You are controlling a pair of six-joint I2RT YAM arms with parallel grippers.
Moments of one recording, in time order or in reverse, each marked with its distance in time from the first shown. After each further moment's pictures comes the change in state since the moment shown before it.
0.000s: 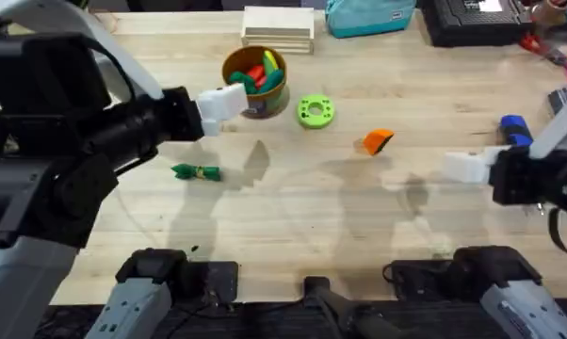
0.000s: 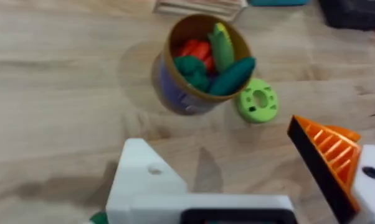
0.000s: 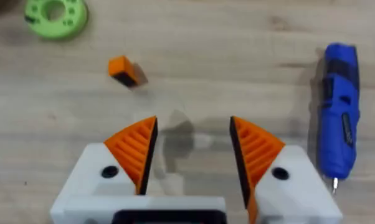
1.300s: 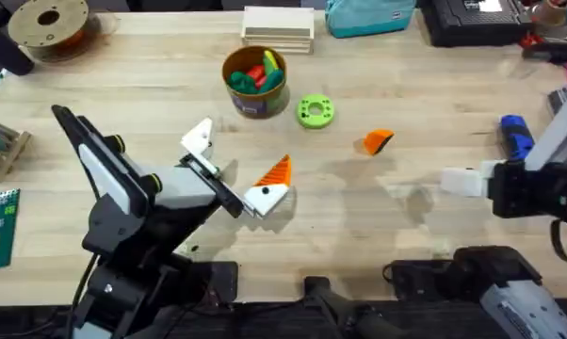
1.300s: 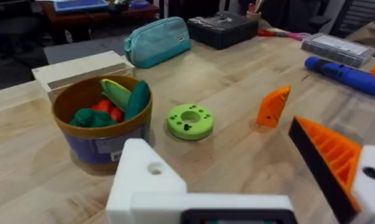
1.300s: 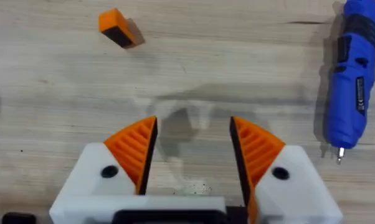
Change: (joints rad) left arm -0.324 -0.759 -0.658 0.441 0.035 0.162; right arm 0.000 0.000 0.000 -0.096 0.000 -0.003
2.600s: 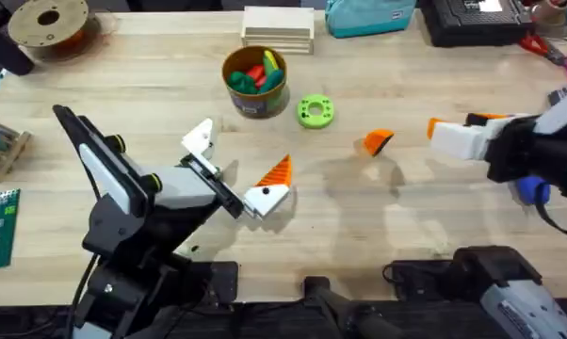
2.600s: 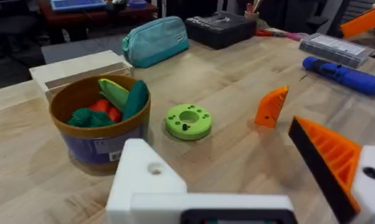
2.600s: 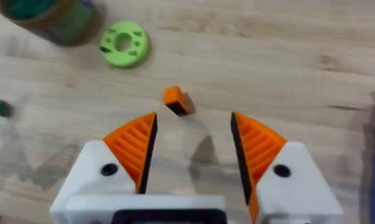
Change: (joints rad) left arm -0.005 0.000 0.000 0.000 0.000 -0.004; right arm 0.000 0.008 0.002 0.296 -0.253 0.031
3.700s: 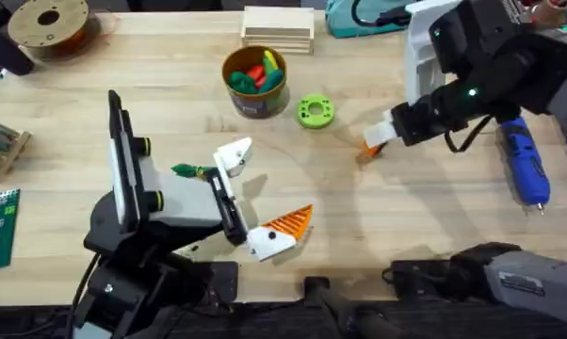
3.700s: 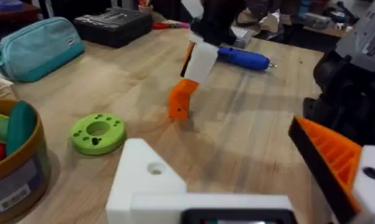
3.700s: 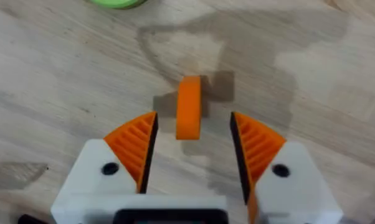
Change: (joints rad) left arm 0.000 0.000 0.000 -0.010 0.415 0.000; right arm 0.263 0.729 0.148 0.058 0.164 -0.076
